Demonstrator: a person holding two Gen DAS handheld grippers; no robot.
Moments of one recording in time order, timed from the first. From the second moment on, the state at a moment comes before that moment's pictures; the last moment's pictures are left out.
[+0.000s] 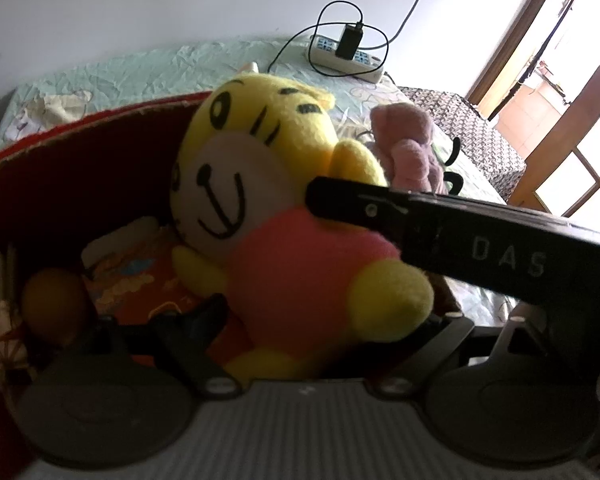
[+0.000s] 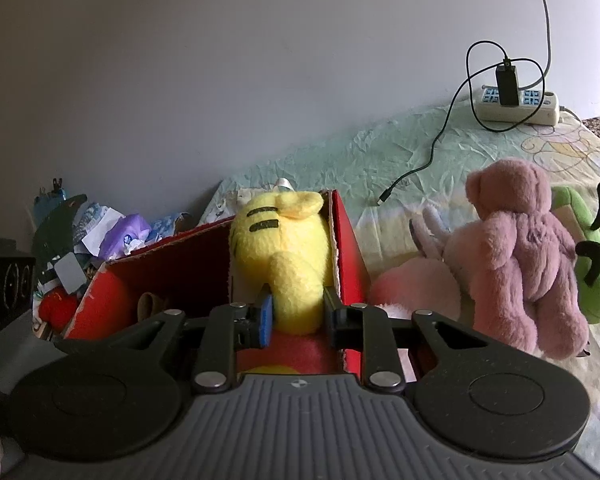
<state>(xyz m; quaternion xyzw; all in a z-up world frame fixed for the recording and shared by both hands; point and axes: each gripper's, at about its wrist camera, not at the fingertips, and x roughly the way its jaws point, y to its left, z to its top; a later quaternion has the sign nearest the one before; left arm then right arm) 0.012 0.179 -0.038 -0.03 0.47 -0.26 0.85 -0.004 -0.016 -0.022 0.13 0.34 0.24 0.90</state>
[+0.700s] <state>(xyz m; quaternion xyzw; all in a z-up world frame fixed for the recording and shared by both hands) 0.016 0.174 -0.032 -0.02 0.50 -0.23 0.84 -0.003 -0.024 -0.022 0.16 0.35 0.25 0.89</state>
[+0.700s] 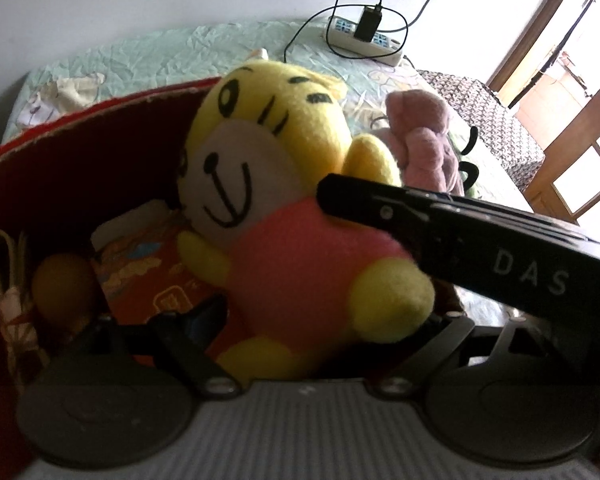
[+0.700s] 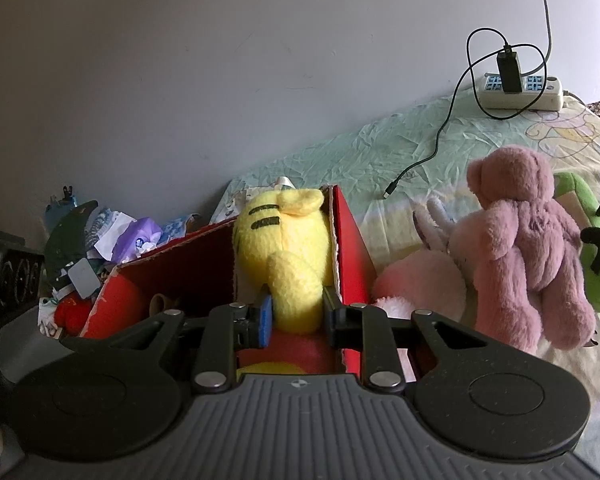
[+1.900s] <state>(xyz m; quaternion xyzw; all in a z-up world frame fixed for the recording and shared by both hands) -0.021 0.167 -0.011 0.01 0.46 -0.13 0.88 -0.031 -0.040 -0.017 0.17 0.35 0.27 0.88</state>
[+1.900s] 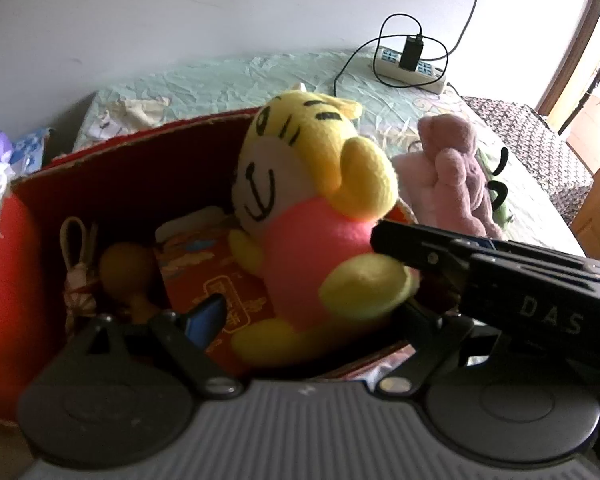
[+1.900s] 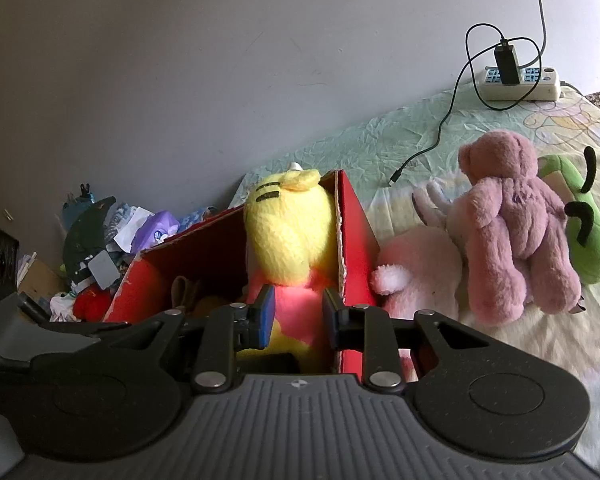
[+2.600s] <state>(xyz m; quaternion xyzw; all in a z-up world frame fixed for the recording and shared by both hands) -0.033 0.165 -0.003 0.00 0.46 -0.09 0.88 -0.036 -0.062 -0.016 0.19 0.34 0.31 0.87</state>
